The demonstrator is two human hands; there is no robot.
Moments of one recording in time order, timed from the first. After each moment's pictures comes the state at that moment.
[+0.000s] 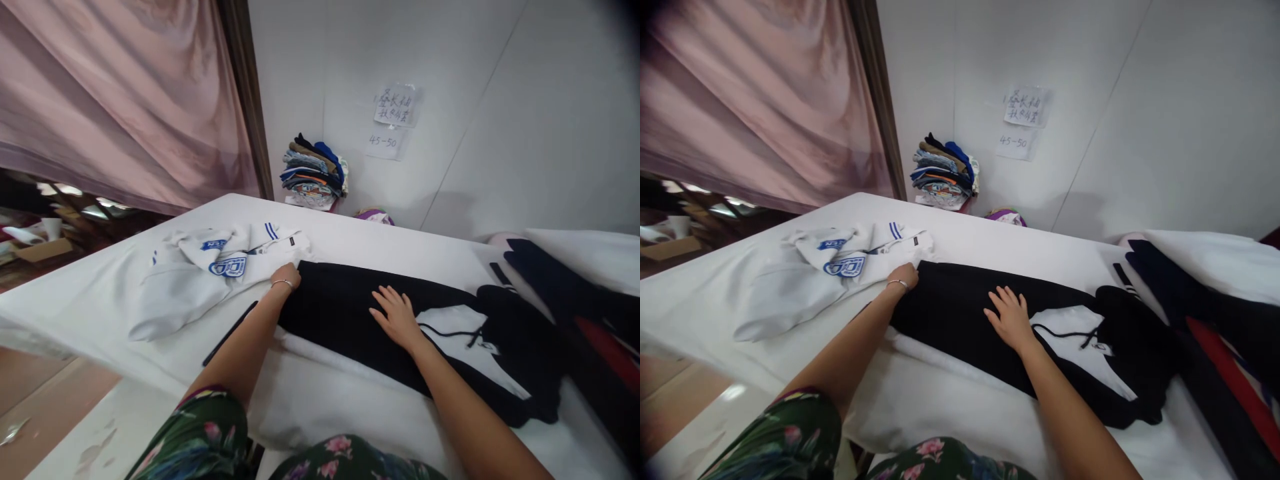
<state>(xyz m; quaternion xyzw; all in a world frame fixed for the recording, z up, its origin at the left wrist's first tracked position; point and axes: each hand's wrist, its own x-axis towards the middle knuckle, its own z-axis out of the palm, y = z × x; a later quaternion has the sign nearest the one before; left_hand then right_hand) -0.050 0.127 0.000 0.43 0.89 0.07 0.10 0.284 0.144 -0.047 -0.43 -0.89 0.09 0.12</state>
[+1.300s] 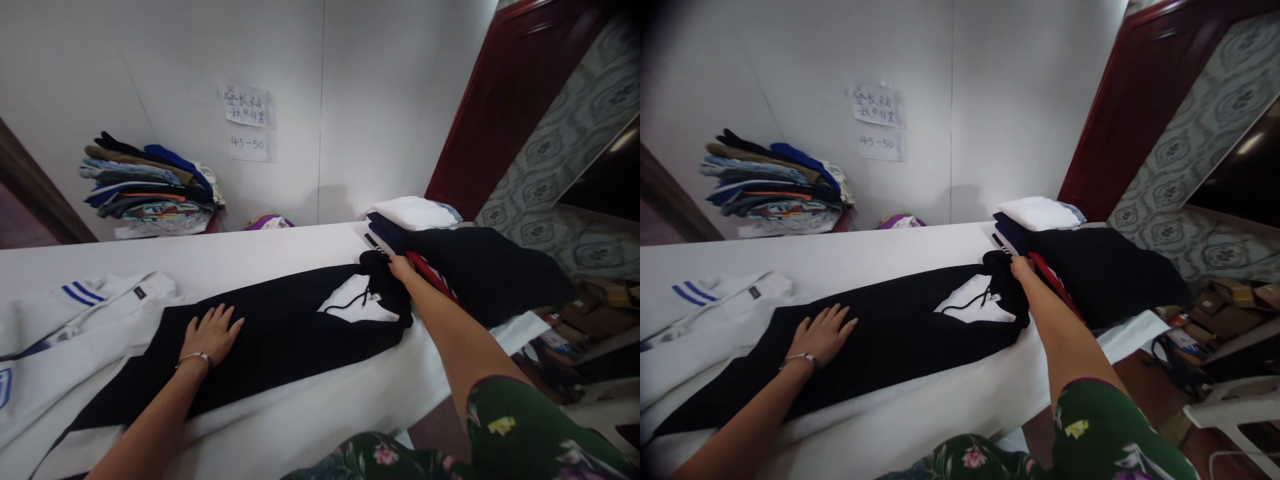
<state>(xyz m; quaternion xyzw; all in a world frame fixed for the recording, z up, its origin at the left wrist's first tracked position) 0.034 0.137 -0.034 0.70 0.72 -0.05 0.01 0.545 0.223 0.020 -0.80 -0.57 0.02 0.20</state>
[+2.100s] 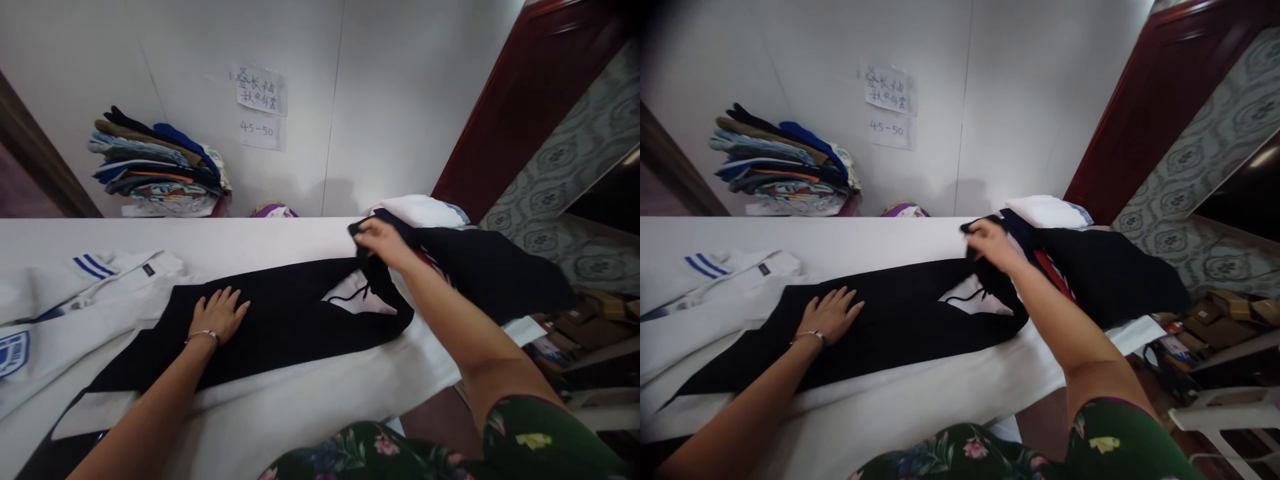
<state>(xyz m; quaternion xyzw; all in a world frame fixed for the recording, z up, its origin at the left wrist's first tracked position) 0.034 0.136 -0.040 0.70 0.72 -0.02 0.00 0.414 0.160 0.133 -0.45 -0.65 0.41 0.46</state>
